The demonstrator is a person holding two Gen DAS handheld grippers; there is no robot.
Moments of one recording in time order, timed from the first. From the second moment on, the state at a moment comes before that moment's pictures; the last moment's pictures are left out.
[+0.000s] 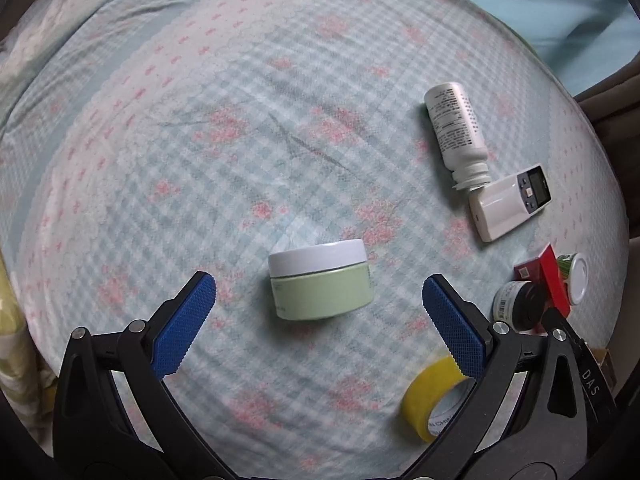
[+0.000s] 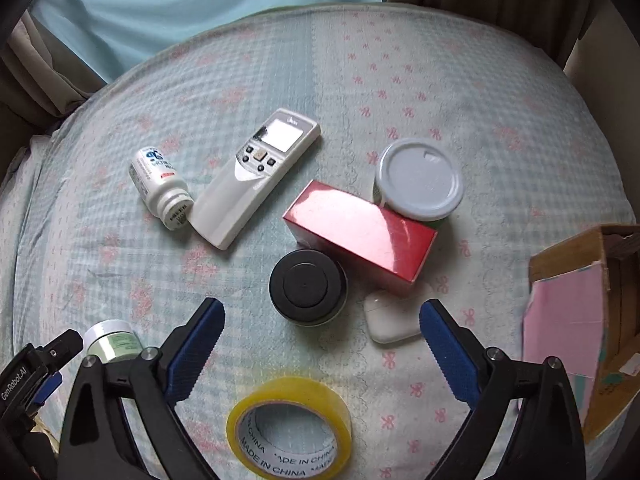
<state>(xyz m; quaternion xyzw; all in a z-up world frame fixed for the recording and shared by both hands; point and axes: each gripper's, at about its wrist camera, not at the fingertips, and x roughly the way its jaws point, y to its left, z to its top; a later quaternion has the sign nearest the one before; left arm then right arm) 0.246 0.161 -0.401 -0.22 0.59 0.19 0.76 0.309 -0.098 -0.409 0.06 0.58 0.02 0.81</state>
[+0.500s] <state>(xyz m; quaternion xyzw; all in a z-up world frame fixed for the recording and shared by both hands) 0.265 0.181 -0.465 -0.24 0.63 0.21 0.71 0.348 -0.079 -0.472 0.02 0.64 -0.01 0.77</state>
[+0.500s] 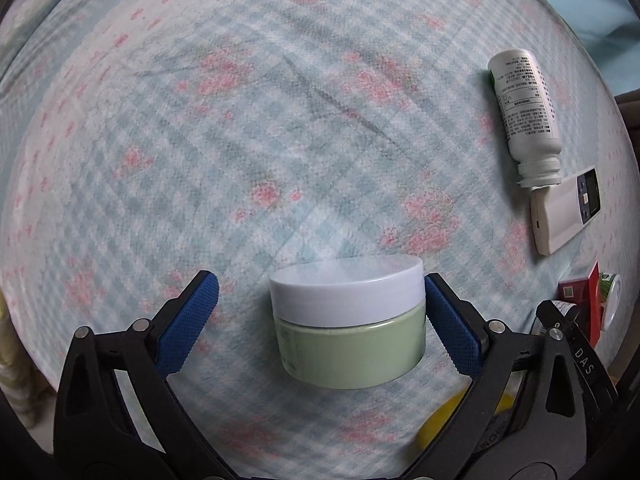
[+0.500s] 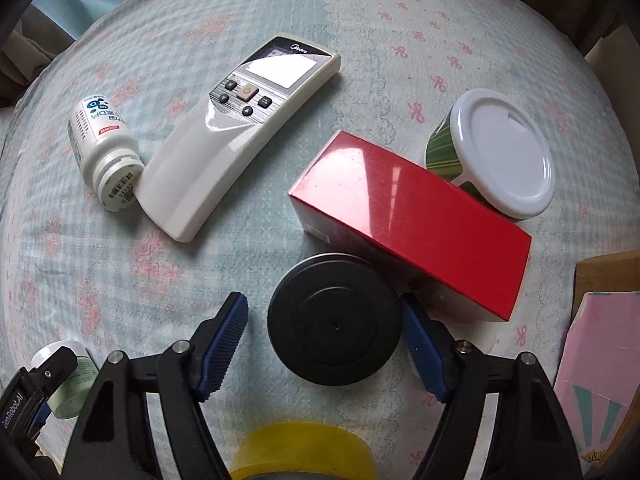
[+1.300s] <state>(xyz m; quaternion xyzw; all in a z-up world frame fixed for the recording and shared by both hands) 0.262 0.156 -0.440 -0.21 0.62 0.16 0.74 0.353 -0.084 -0.462 0.01 0.67 0.02 0.75</state>
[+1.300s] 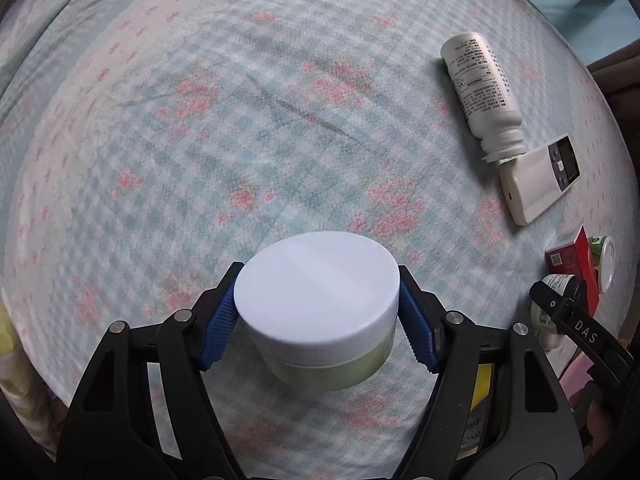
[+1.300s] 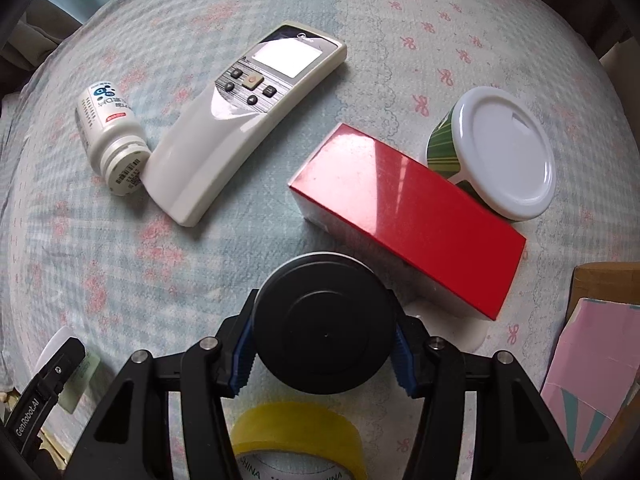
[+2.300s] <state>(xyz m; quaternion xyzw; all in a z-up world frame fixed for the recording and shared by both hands) 0.179 0.026 -0.167 -0.09 0.51 -0.03 0.86 0.227 -0.155 -0.182 -0.02 0.55 0.13 0.83</state>
